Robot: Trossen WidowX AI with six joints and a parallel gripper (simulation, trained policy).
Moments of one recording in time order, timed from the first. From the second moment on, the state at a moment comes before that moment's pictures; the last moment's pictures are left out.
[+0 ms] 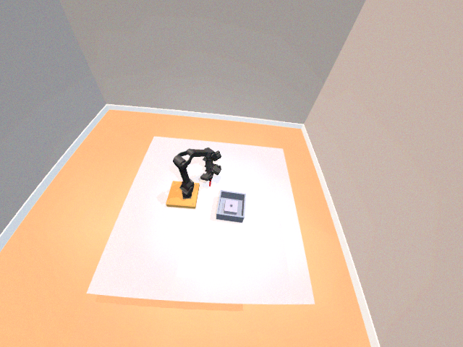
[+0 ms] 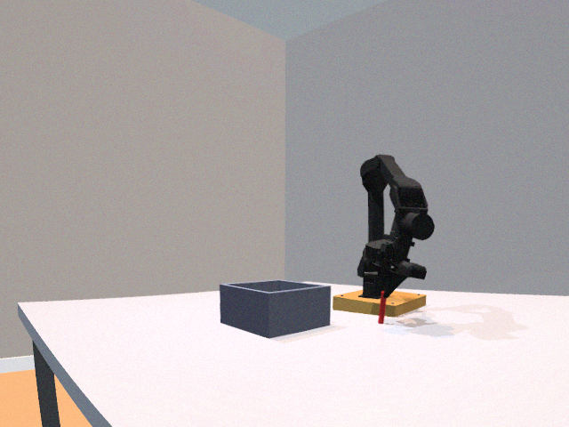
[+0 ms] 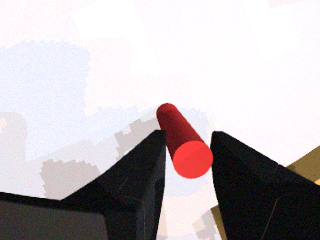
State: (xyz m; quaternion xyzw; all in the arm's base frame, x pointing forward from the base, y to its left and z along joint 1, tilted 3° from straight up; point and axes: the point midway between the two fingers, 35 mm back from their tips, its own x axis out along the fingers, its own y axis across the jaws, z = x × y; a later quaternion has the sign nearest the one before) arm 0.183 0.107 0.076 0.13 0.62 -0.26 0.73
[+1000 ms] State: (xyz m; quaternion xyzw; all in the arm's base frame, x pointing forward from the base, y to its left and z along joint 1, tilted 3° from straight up) arm 0.182 0.110 0.131 0.09 0.62 -0.20 0.75
